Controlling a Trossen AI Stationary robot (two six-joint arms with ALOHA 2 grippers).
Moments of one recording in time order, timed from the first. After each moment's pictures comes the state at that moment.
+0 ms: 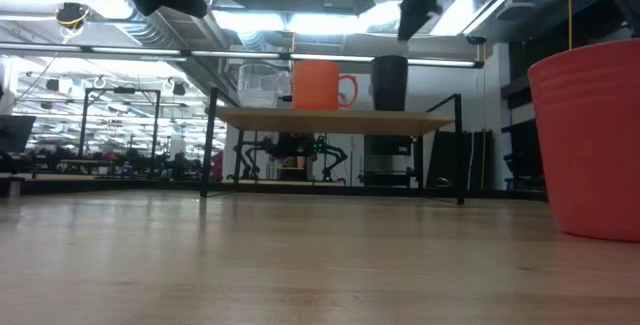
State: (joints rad) left arm -0.33 1.01 0.89 -0.61 -0.49 -0.49; right arm -0.71 1.88 2.36 -1.39 0.16 -0.21
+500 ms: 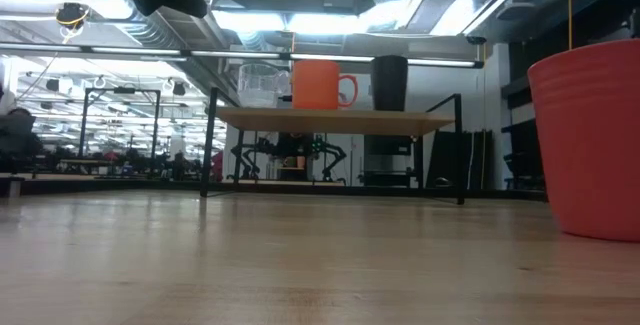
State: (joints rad) left arm -0.33 1.01 0.89 -0.61 -0.49 -0.49; right arm -0.32 1.40 2.16 -1.56 0.00 0.12
